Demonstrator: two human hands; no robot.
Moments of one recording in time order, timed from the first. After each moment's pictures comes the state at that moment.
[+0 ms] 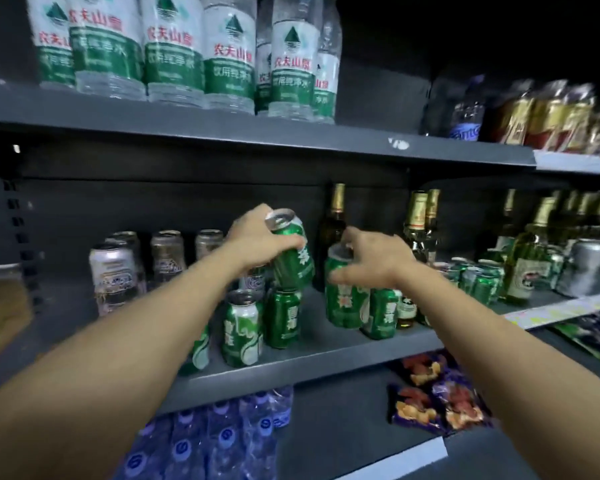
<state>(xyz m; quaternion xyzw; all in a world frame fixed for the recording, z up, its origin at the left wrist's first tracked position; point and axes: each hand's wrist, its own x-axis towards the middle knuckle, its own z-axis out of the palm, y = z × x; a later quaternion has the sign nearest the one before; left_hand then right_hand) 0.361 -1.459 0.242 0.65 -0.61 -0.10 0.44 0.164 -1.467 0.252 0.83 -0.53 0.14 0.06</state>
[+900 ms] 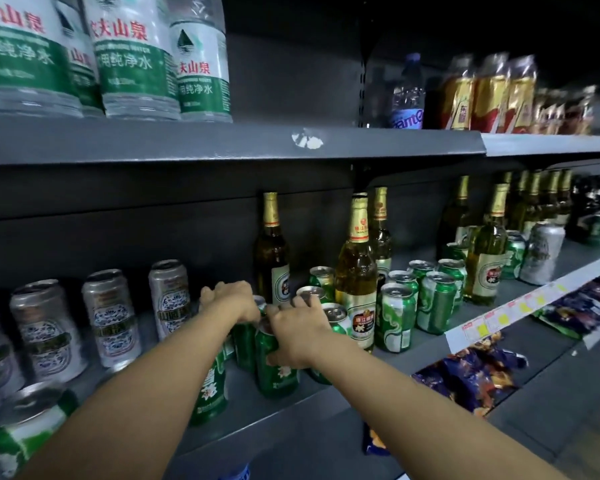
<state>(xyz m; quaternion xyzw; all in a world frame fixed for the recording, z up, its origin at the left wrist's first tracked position) 0.290 -1.619 0.182 0.80 -0.60 0.00 -0.01 0.162 -1.575 0.167 0.87 -0.49 -0.01 0.09</state>
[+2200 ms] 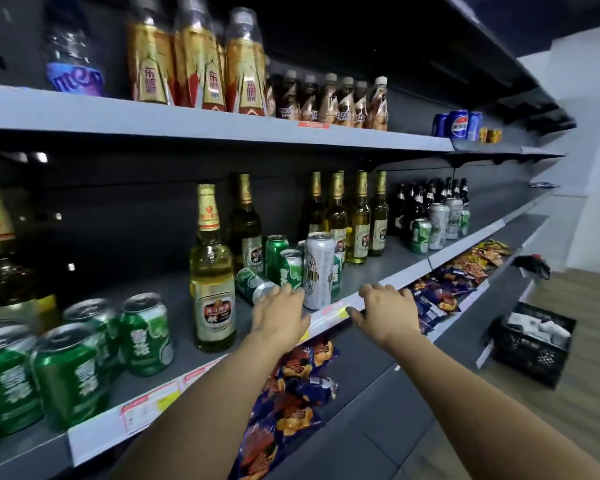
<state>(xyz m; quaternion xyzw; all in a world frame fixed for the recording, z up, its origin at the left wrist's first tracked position) -0.319 -1.812 0.114 0.57 -0.80 0.08 0.14 -0.496 -1.776 0.125 0.67 -0.72 0.11 0.15</state>
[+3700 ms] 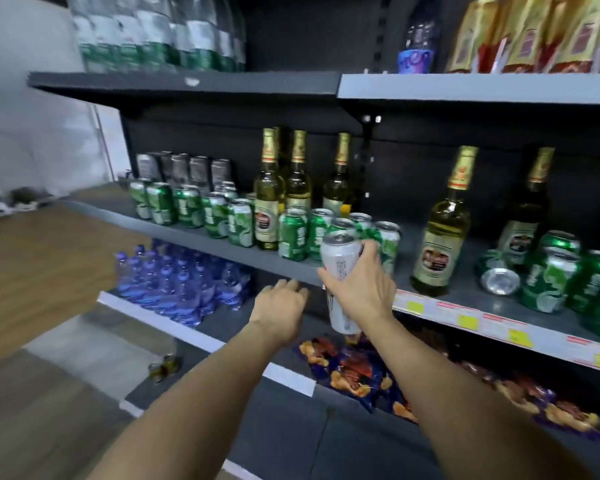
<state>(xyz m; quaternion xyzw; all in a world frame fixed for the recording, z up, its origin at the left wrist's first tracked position) -0.205 -1.561 0.075 0.89 -0.44 0.11 -0.02 -0.288 -1.678 0.106 0.86 -0.31 0.34 -0.21</state>
